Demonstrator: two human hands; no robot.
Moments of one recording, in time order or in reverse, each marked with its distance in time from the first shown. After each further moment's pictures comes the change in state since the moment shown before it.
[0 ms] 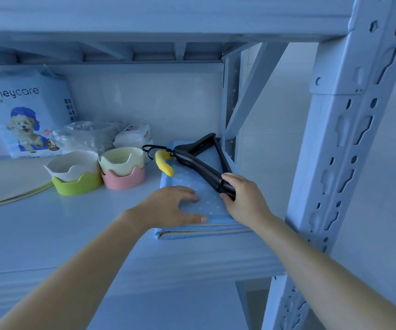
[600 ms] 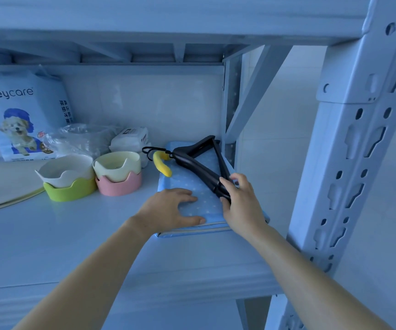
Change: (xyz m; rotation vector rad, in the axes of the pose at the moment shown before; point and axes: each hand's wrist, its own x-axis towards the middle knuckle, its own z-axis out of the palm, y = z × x) left_hand 0.026 -0.012 0.014 -0.037 0.085 -0.086; right_hand 0.011 0.010 0.014 -0.158 -0.008 0.042
